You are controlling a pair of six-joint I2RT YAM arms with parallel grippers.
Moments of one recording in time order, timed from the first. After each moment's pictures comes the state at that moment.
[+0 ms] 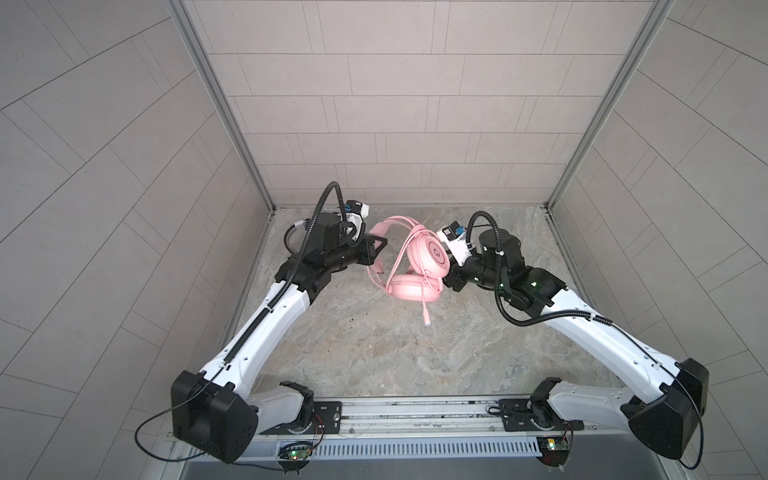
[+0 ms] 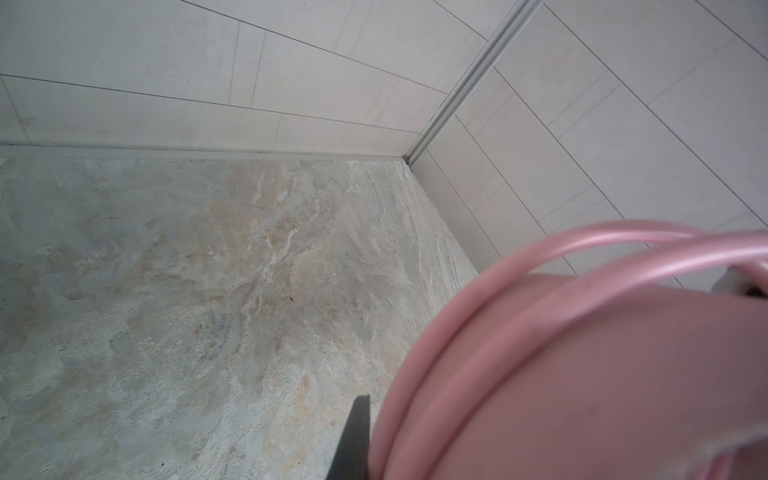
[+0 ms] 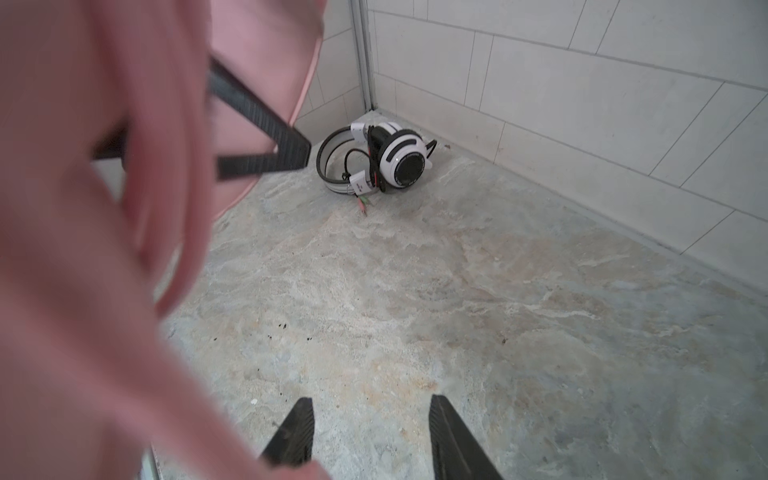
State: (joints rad) left arm -0.35 1.23 1.13 -0.31 0.45 -0.39; right arm 0.60 1.19 1.10 -0.37 -0.24 0.03
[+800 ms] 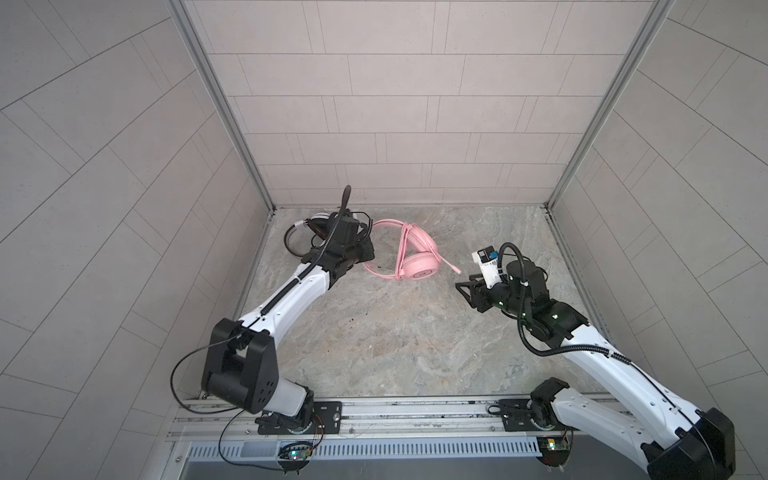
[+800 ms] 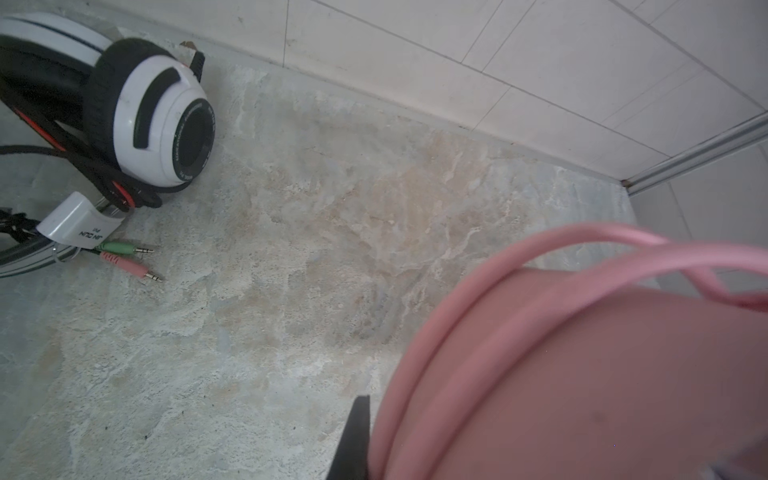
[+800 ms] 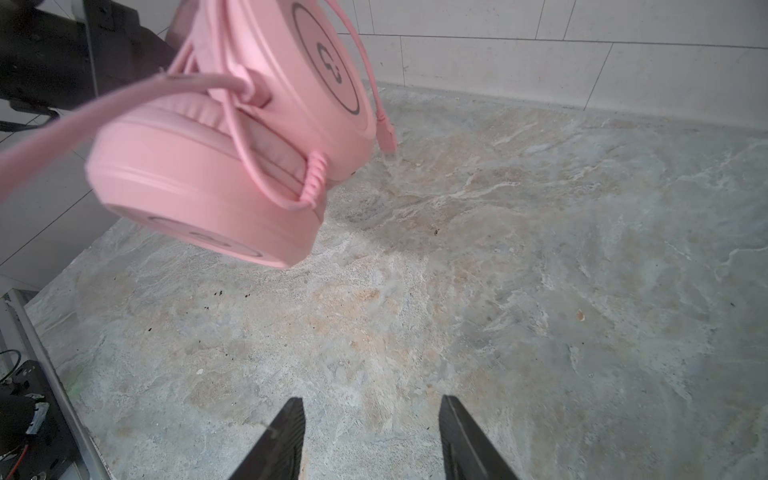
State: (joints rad) left arm -0.35 1.51 1.13 -0.32 -0.01 -0.52; right arm 0.45 0.92 0.71 -0.31 -0.18 0.16
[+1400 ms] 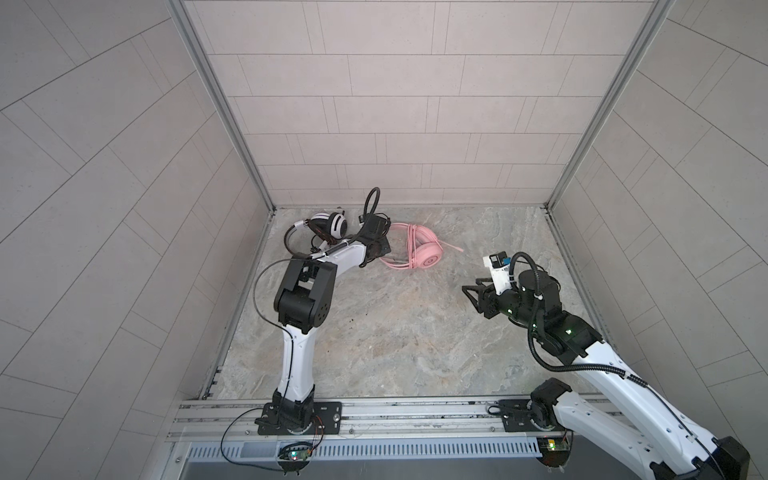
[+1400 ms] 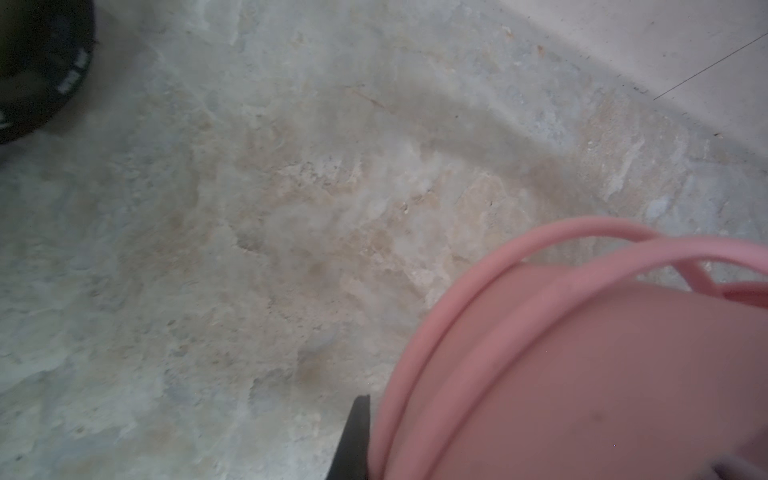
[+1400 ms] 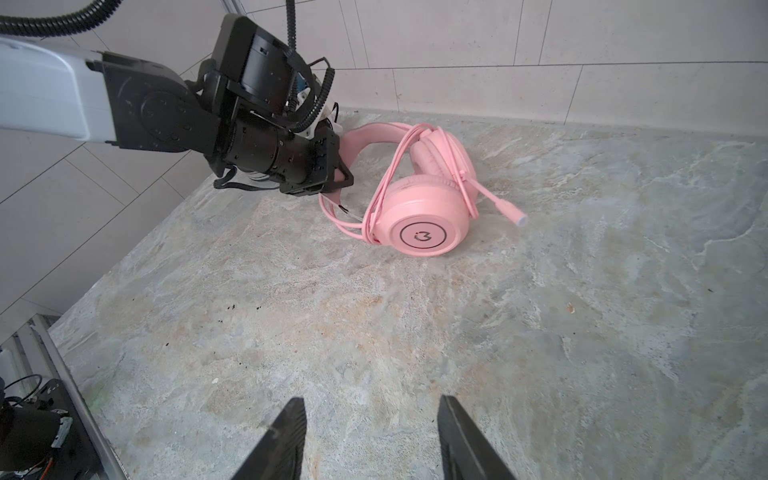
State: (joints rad) left arm -0.38 2.12 1.51 -0.26 -0.11 -0.64; right arm 0.45 0.79 0.68 -0.33 -0.17 0.20
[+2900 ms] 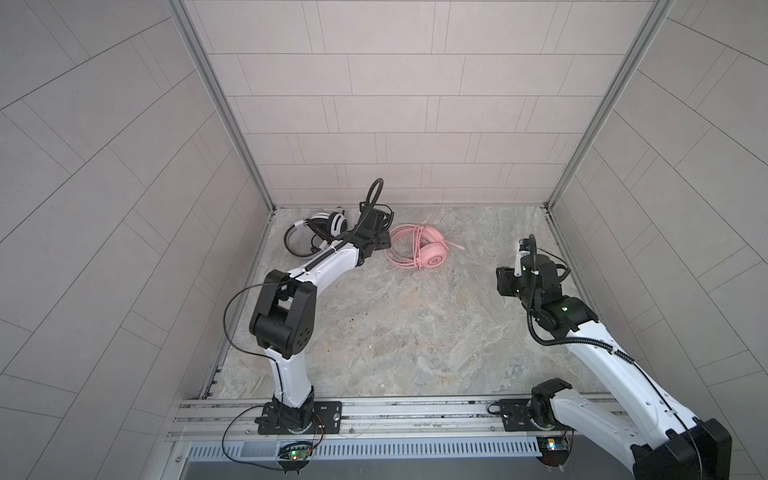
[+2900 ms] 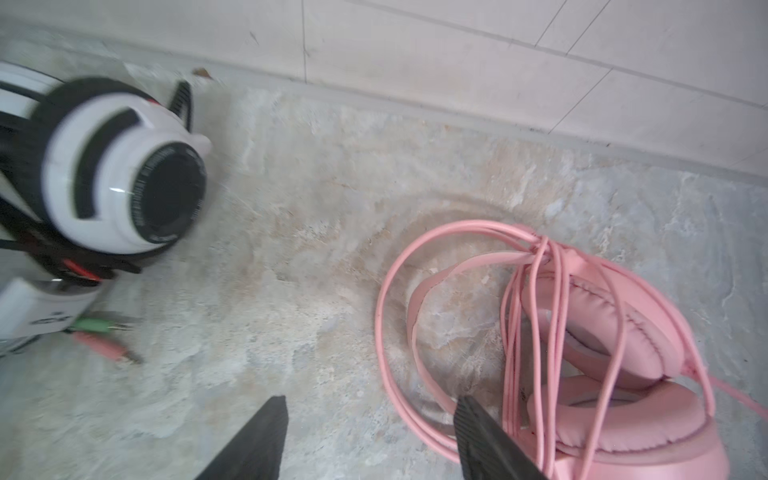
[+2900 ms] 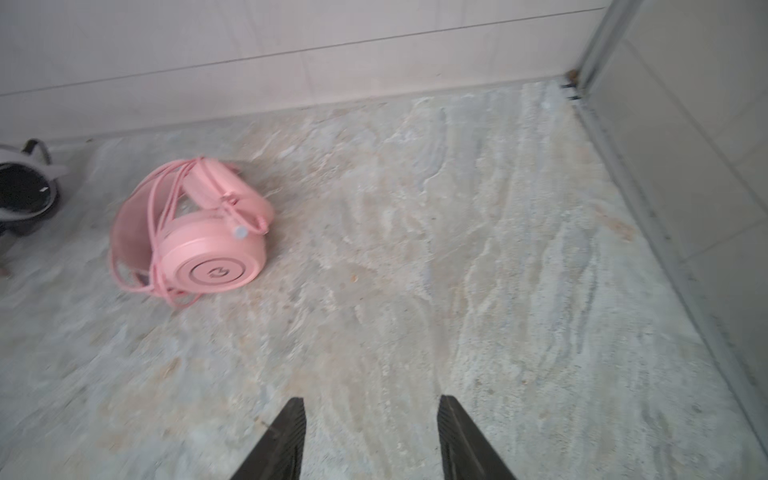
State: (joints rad) left arm -0.41 1.78 1.34 -0.30 -0.22 -0.45; right arm 0.25 0.95 0.76 -0.42 0.29 0.30
